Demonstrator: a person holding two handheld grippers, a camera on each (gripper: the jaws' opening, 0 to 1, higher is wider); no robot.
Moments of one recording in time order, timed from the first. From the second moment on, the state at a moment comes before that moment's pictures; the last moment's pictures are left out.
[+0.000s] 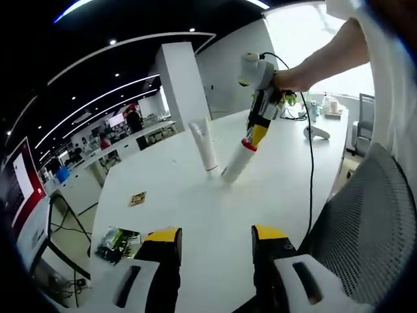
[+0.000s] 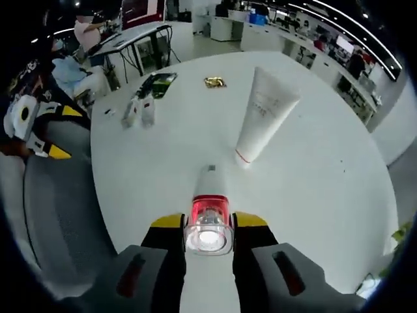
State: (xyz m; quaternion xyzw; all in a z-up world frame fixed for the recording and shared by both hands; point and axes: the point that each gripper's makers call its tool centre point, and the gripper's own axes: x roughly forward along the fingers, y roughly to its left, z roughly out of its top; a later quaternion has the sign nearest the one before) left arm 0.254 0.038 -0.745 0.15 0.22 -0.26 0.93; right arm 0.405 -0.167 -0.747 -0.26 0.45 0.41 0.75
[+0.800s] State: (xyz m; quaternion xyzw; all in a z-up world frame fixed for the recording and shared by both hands) left arm 0.254 0.040 -0.748 0.16 0.23 -0.26 0.93; right arm 0.422 -0.141 -0.733 -0.34 0.54 0.46 0.62
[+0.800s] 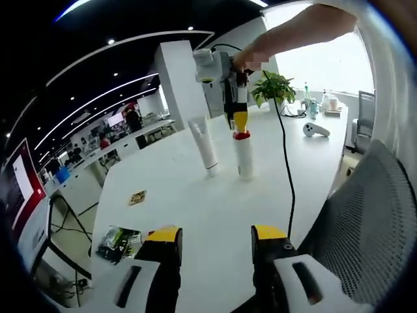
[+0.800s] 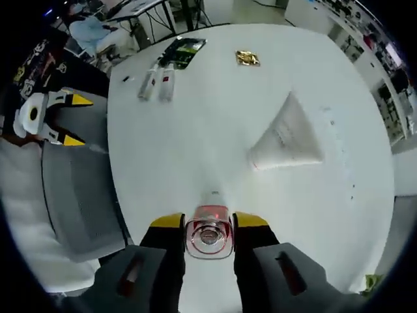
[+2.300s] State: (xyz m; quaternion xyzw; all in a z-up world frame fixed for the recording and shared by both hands) left arm 0.254 0.040 -0.741 0.14 0.21 -0.26 0.93; right arm 0.431 -0.157 -0.763 0.03 0.30 0.14 0.94
